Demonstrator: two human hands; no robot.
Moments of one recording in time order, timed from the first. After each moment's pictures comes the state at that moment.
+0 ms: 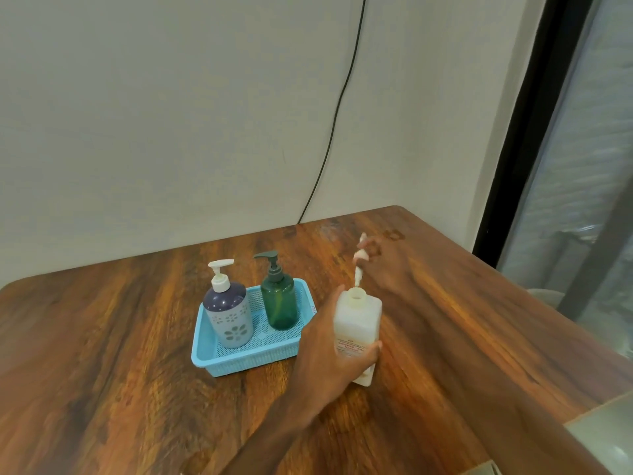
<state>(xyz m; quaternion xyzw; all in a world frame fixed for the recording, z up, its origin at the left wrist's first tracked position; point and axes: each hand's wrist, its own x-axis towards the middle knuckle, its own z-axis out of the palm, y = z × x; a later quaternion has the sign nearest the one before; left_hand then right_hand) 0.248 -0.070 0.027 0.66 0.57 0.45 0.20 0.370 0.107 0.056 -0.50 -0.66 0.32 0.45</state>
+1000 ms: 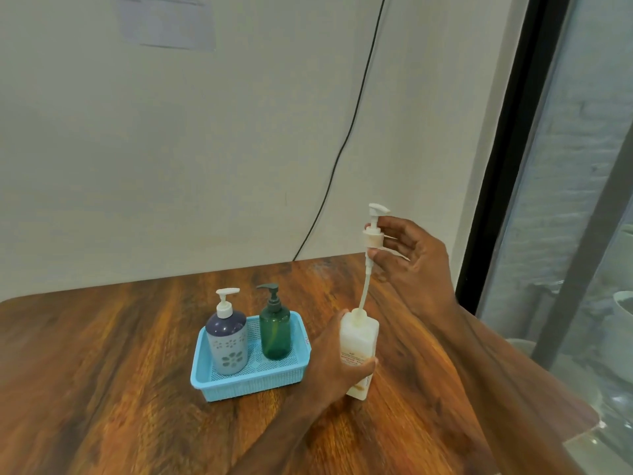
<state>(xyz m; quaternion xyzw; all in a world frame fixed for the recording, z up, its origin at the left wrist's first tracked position) 0.259 -0.033 0.027 0.64 0.58 0.44 0.25 0.407 -0.023 0.195 -0.32 -0.69 0.28 0.59</state>
